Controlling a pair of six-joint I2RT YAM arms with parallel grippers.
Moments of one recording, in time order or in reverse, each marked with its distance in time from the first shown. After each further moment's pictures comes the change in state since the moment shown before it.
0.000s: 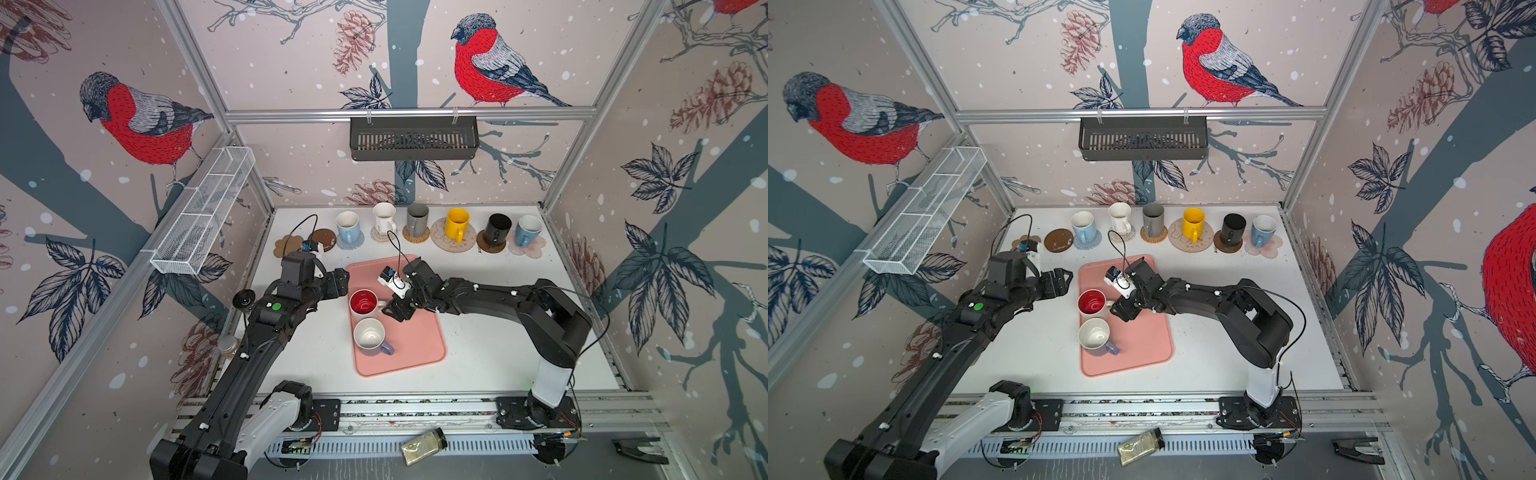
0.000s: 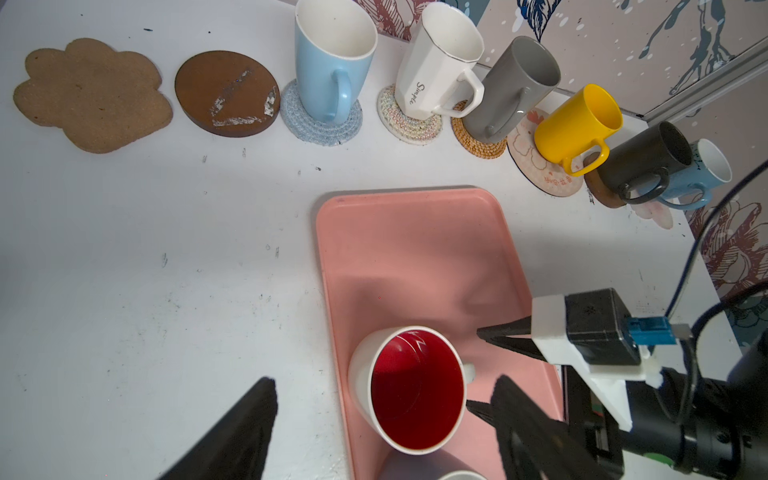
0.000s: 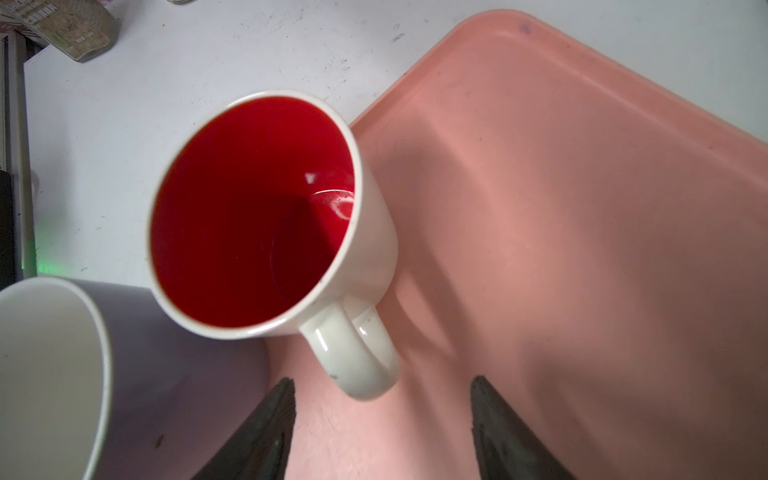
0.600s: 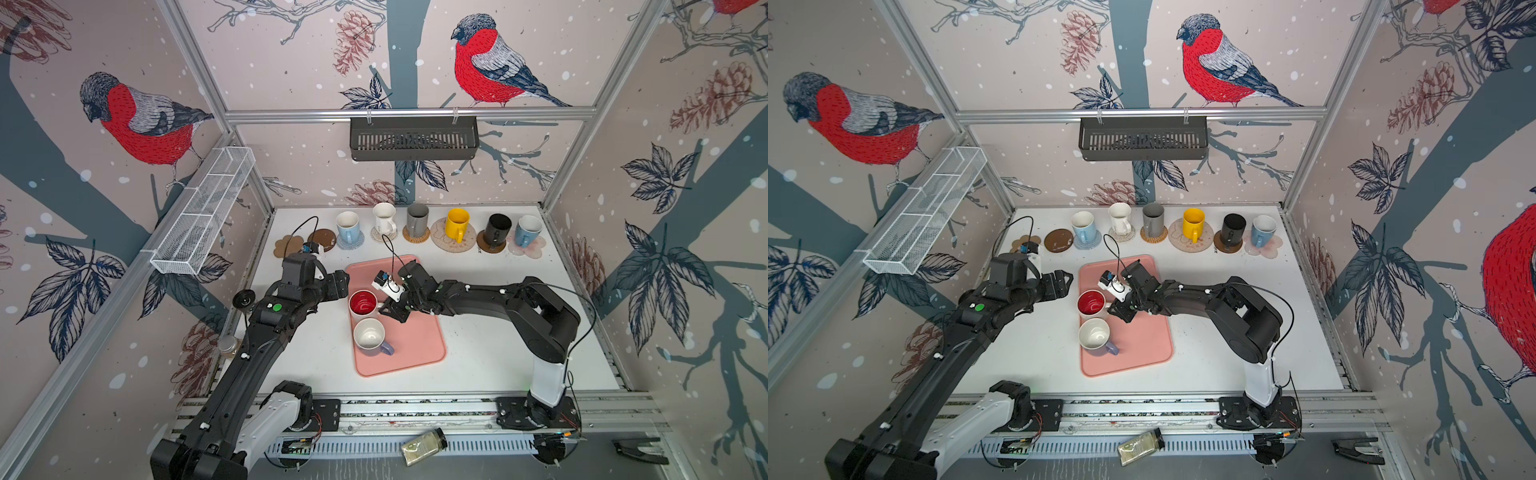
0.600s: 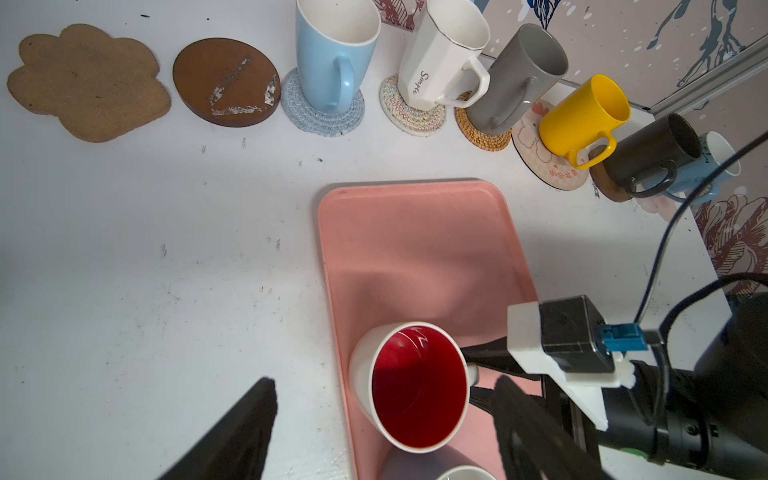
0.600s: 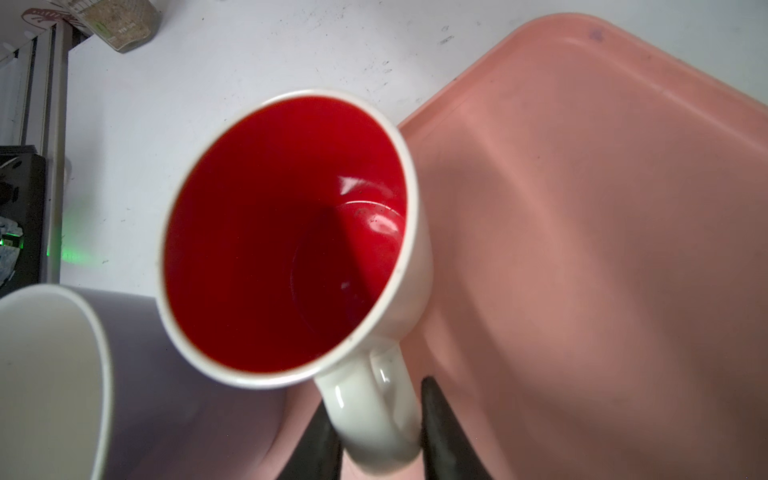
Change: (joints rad) left arm 0.000 -0.001 -0.009 -0.003 0.004 0.000; right arm 0.021 0.042 -0.015 0.084 -0.062 -0.013
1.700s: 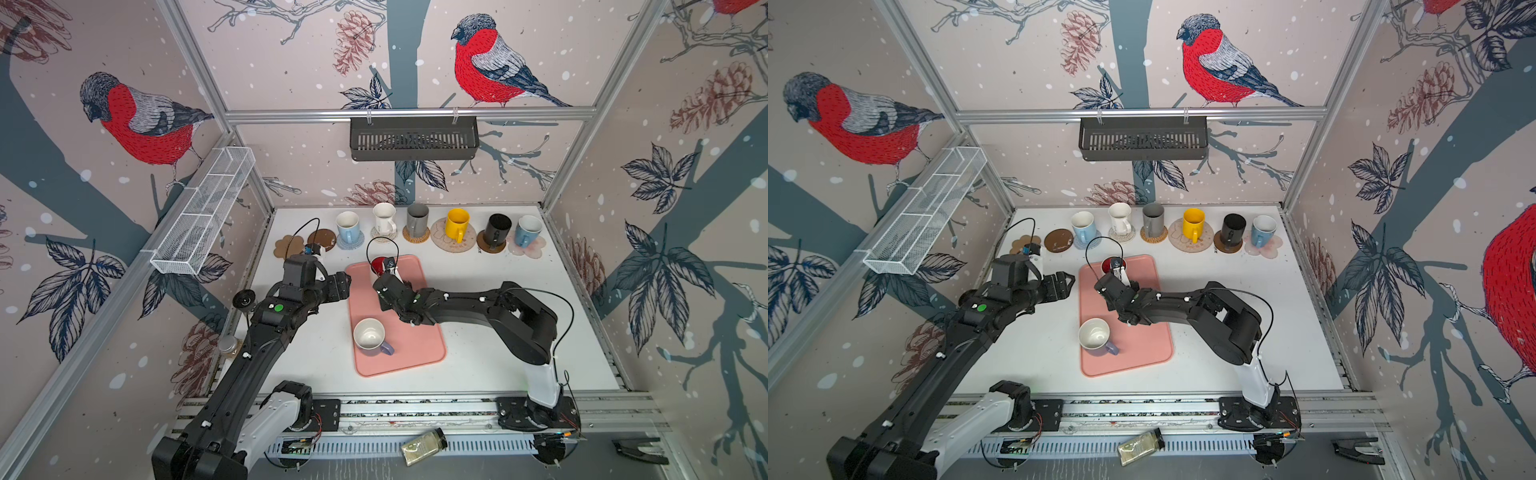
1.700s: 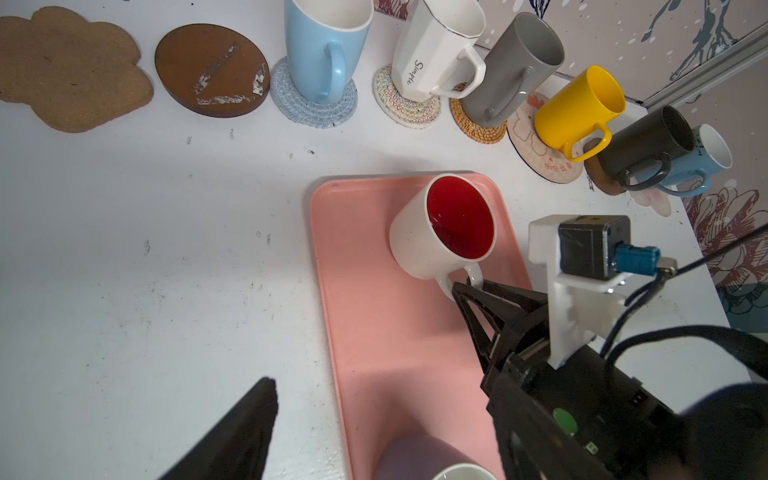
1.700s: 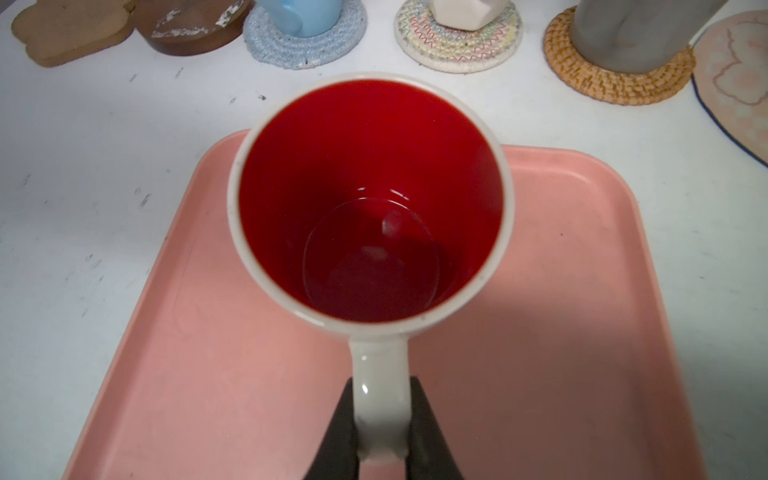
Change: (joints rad) left arm 0.000 0.000 -0.023 0.018 0.023 -0.002; right arm 0.140 0.130 0.180 -0.055 0.844 0.594
